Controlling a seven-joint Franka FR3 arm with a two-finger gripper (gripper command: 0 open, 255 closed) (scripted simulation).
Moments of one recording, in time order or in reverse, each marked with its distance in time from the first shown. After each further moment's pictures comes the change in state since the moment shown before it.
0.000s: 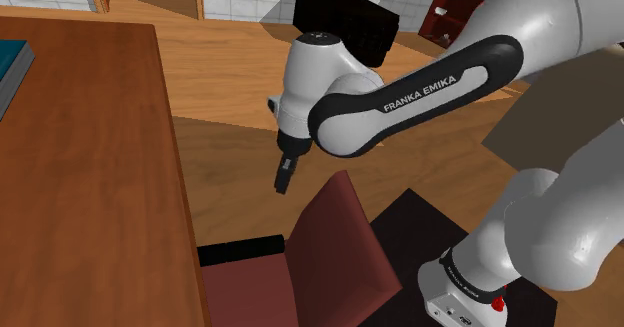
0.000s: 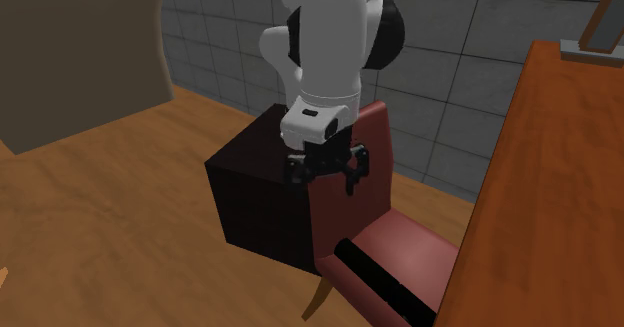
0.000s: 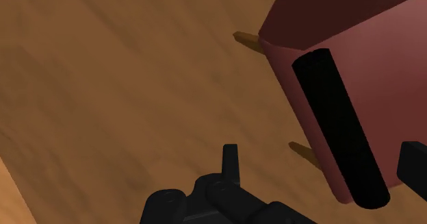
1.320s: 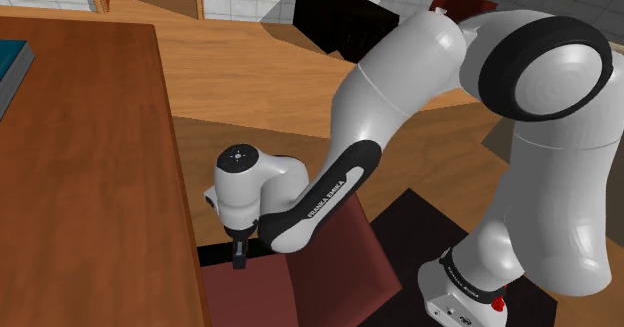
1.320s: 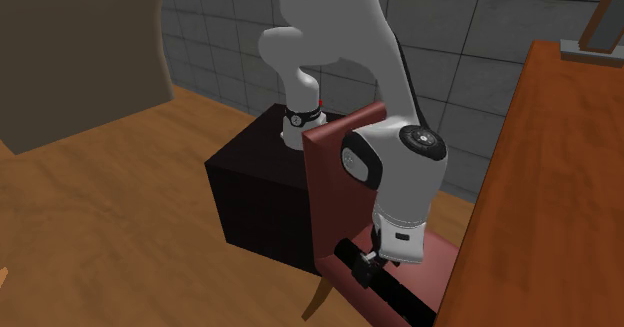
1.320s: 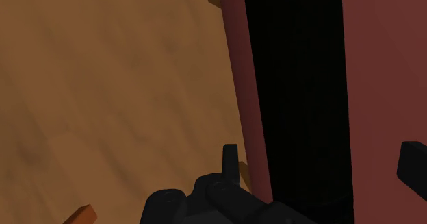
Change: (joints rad) arm 0.206 0.595 -0.014 0.251 -0.346 0.259 0.148
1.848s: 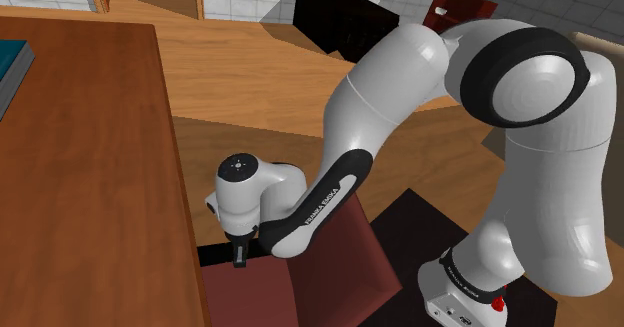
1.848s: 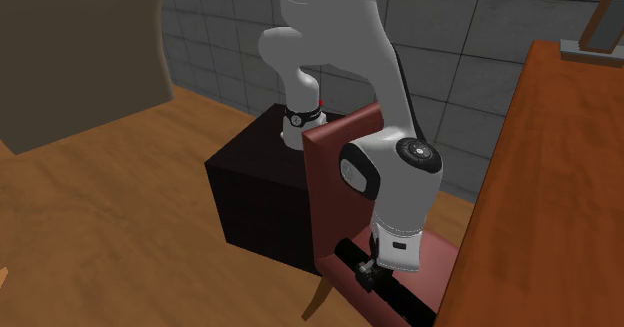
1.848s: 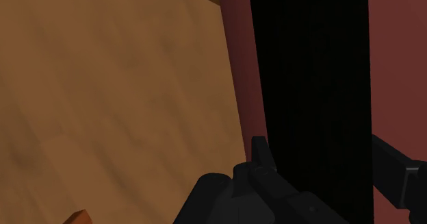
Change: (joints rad) arm 0.017 0.054 -0.024 0.016 -0.025 0.040 0.017
